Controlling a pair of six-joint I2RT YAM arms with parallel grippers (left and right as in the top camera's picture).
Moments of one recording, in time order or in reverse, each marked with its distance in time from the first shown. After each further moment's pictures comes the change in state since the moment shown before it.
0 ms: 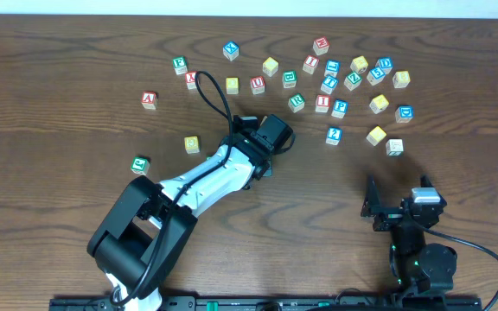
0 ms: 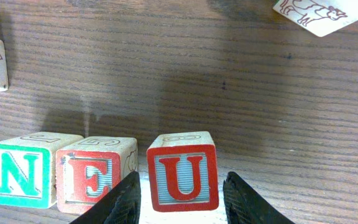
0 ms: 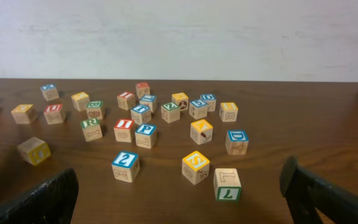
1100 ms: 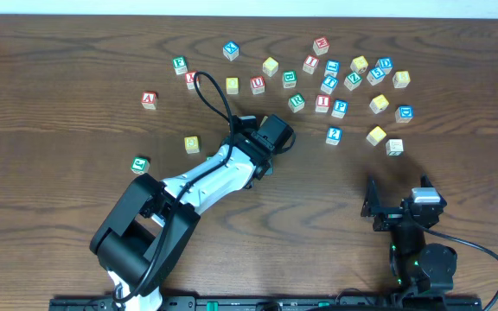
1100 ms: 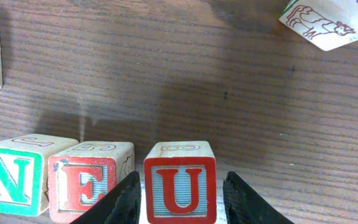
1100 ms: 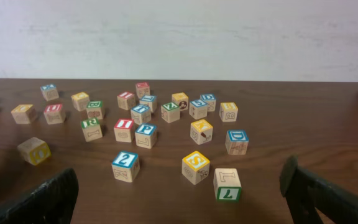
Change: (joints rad) left arm 0.000 0.017 0.000 0.022 -0.012 -0.050; right arm 0.000 0.000 0.000 0.000 0.000 0.000
